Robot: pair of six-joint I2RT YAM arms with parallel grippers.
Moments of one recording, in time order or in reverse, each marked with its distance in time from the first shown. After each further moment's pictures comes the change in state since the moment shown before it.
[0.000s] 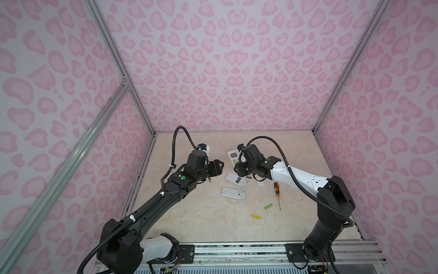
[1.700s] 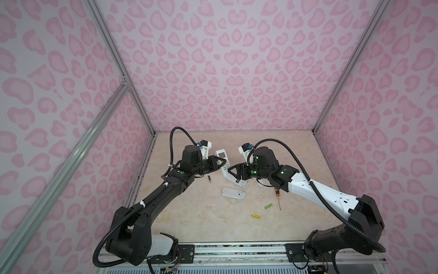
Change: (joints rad) left arm 0.135 0.110 -0.024 0.263 0.480 -0.098; right arm 0.002 -0.282 -0.216 0.246 -0.349 0.204
